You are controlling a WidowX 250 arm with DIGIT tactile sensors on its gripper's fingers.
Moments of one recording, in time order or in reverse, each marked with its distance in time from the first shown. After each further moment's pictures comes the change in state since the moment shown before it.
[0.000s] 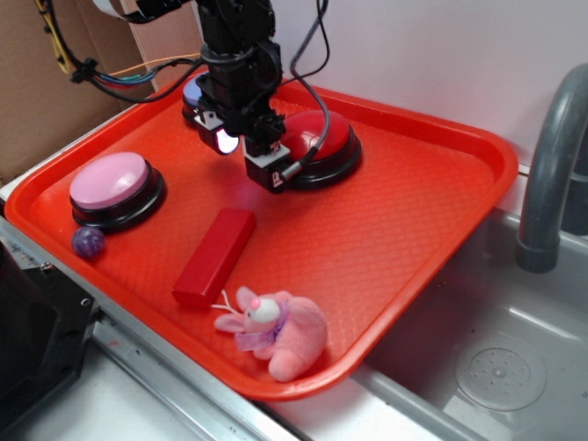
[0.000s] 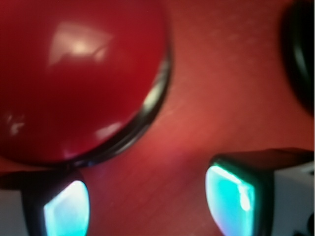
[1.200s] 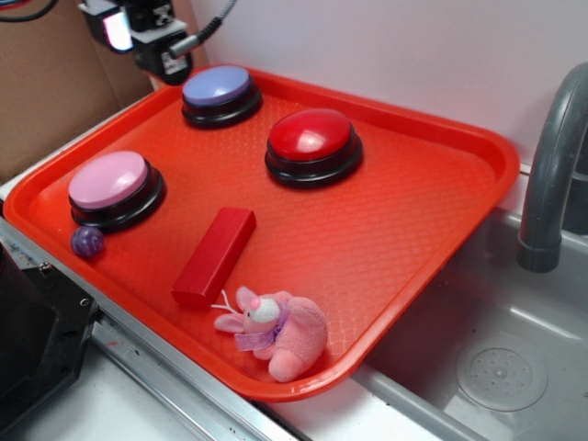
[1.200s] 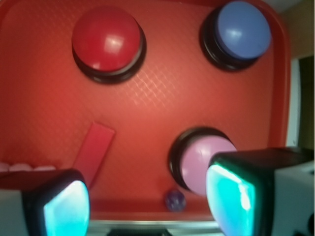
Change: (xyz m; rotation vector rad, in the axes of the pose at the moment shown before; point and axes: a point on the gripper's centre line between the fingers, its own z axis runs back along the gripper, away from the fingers) arm -0.065 0.023 0.131 -0.065 0.022 -0.017
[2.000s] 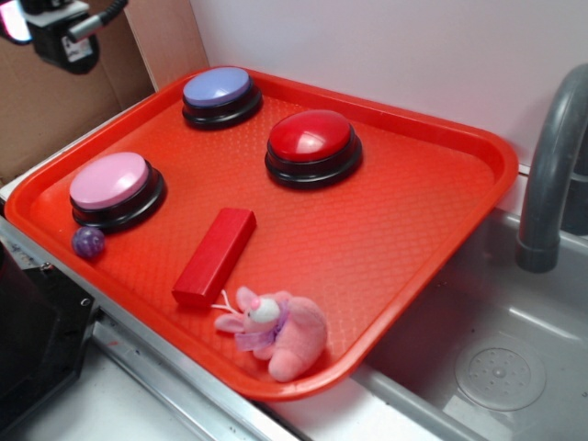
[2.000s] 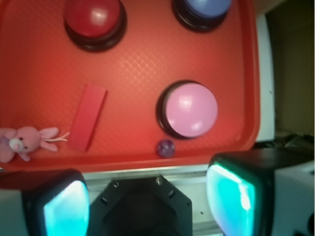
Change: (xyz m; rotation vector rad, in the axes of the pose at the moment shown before) arm -0.056 -0.002 0.028 0.014 0.027 0.070
